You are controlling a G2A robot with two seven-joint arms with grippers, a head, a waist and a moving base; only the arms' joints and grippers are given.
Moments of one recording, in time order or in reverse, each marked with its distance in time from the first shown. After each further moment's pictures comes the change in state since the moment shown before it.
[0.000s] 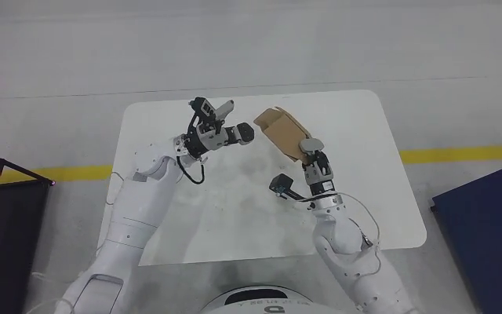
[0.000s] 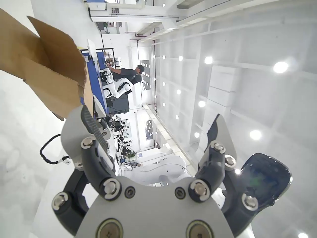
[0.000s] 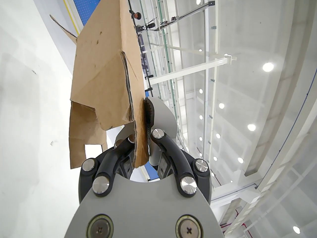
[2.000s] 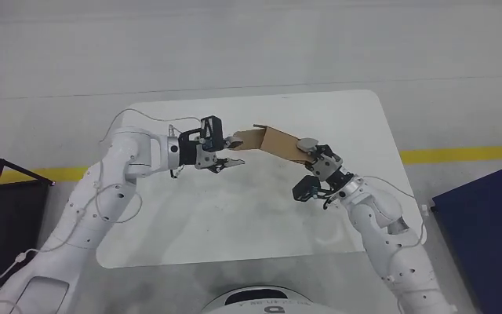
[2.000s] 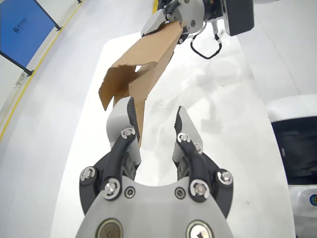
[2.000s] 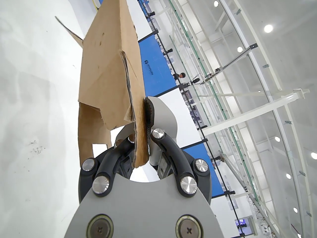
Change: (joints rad) left arm -0.126 0.350 0.228 -0.270 1.821 -0.893 0.854; right arm 0.066 0.055 0.247 0.061 0.462 -0.434 -0.723
